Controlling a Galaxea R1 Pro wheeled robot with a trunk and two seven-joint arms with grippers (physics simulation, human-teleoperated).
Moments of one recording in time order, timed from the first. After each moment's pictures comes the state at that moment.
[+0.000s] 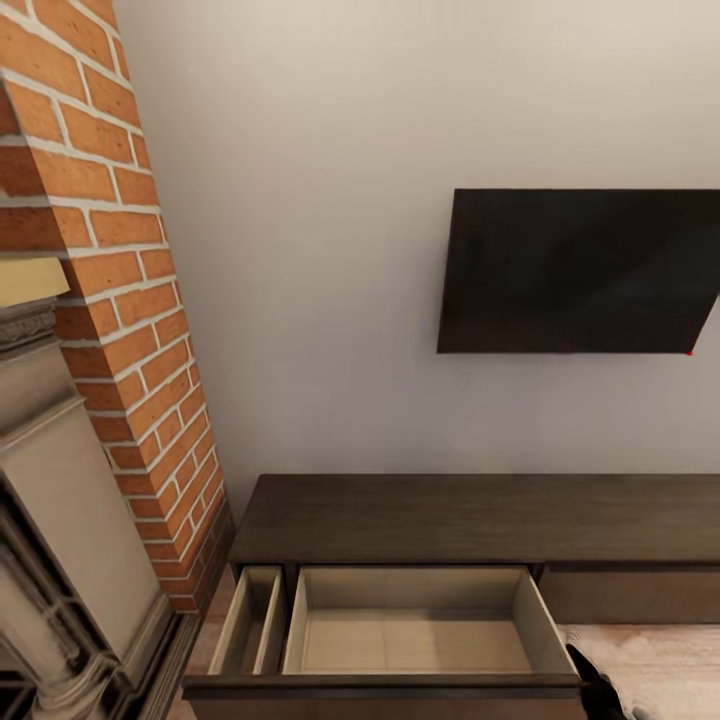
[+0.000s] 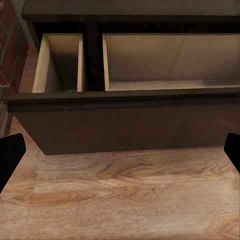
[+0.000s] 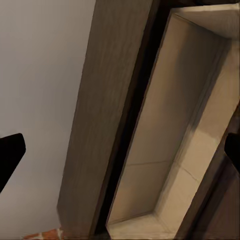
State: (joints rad) left arm 0.43 -0.01 -0.05 -1.20 0.00 -0.26 -0.04; right arm -0.29 -0.19 -0.63 -0.25 -0.85 0.11 0.68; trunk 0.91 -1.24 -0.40
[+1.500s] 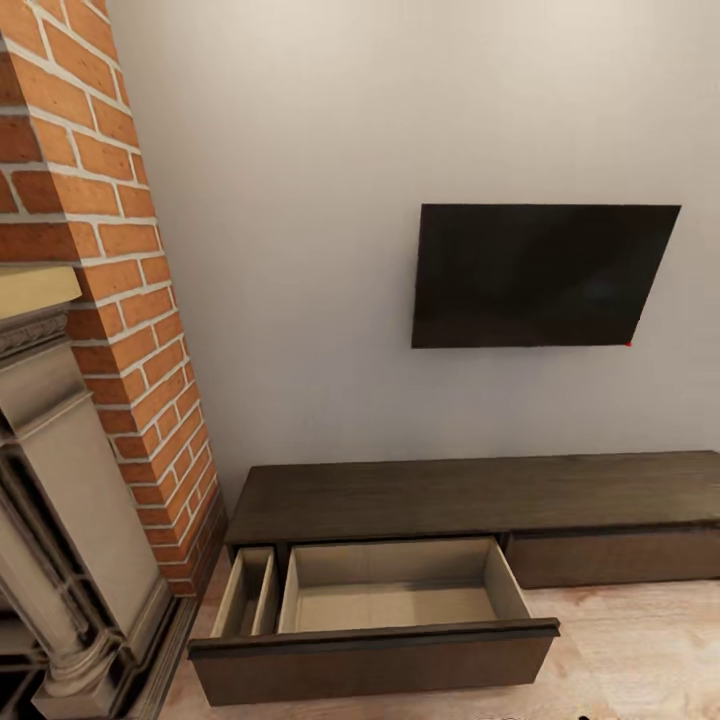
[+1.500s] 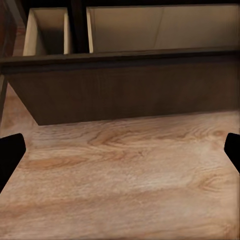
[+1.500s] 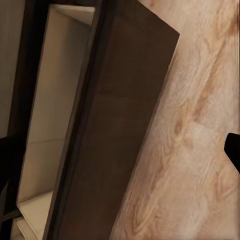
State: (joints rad) left arm 0.42 -0.02 -0.05 -1.16 -0.01 -0.25 -0.04; right arm -0.24 -0.21 -0.64 -0.21 -0.73 0.09 0.45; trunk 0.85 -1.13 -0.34
